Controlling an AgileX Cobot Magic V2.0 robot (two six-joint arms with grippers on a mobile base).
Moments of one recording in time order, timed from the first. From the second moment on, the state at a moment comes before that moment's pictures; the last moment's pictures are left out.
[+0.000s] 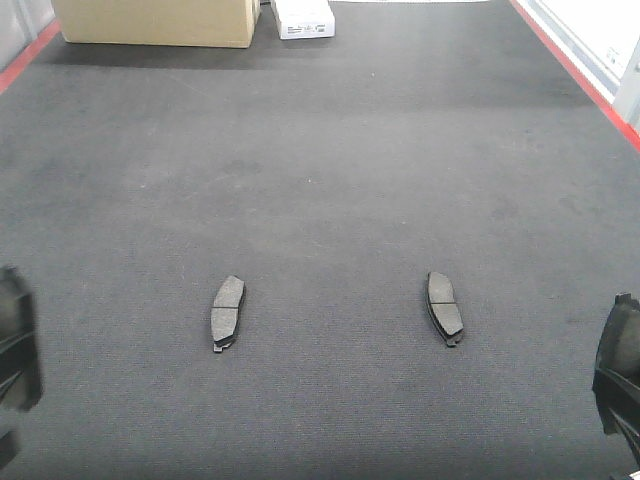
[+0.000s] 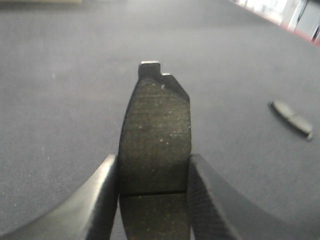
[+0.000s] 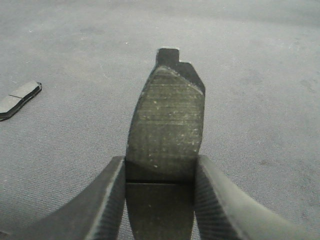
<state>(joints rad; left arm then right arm) -0.40 0.52 -0.40 0.15 0.36 -0.24 0.27 0.35 -0.32 0.01 0.43 -0.02</state>
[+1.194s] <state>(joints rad) -0.65 1.93 -1.42 -0.08 0.59 -0.43 0.27 0.35 -0.32 0.01 0.43 -0.02</state>
